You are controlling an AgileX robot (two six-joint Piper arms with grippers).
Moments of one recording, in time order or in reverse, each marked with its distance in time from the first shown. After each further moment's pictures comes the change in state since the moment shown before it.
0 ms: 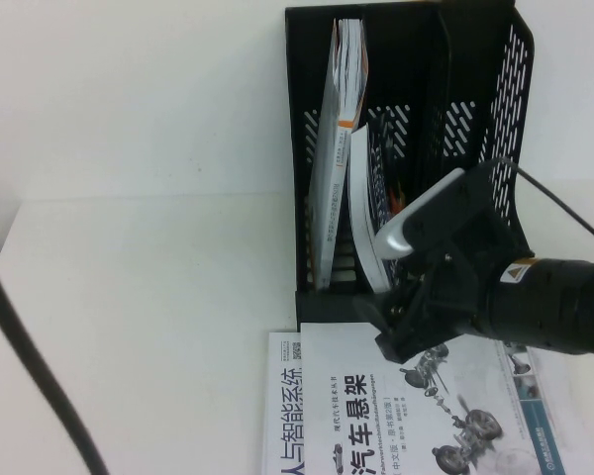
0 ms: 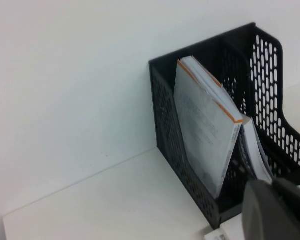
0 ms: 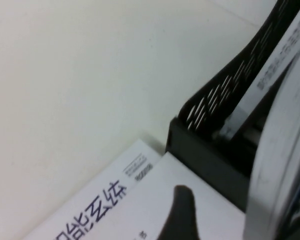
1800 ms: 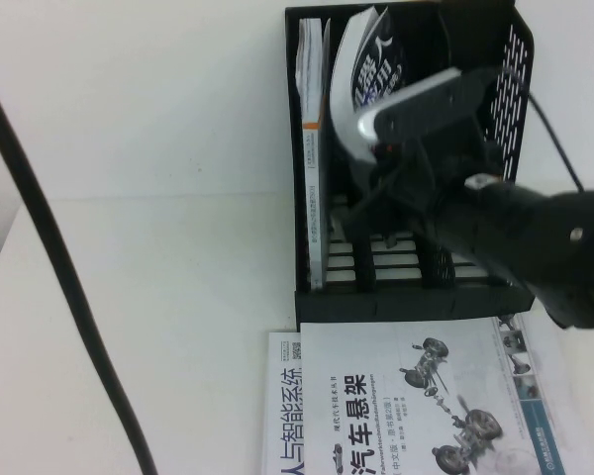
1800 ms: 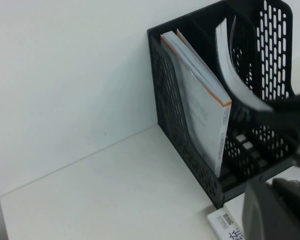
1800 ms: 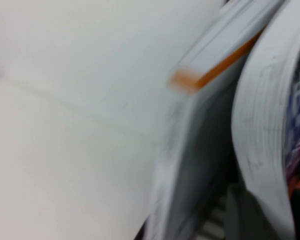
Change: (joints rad) right arm 0.050 0.123 -0.210 0.371 -0.330 -0.271; left arm 0.000 -0.002 0.101 0.006 -0.026 0.002
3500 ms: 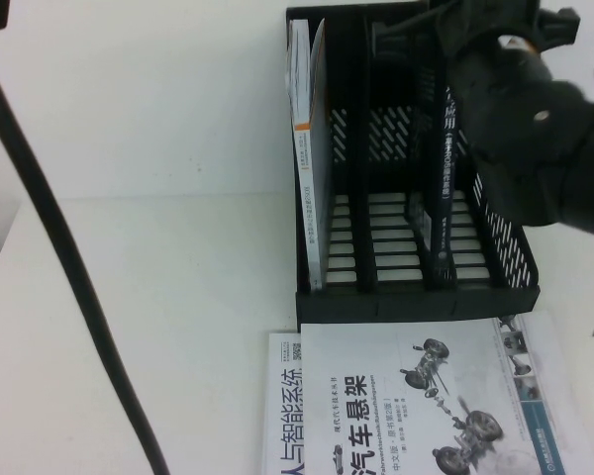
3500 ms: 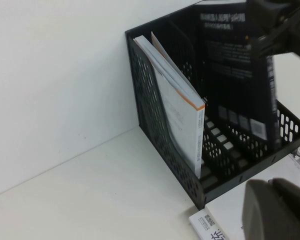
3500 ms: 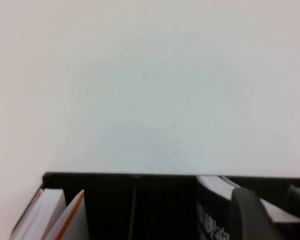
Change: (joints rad) right arm -0.031 0.117 -0.331 0.185 -0.434 -0.115; left arm 0.000 0.000 0.011 -0.062 -0.014 0.017
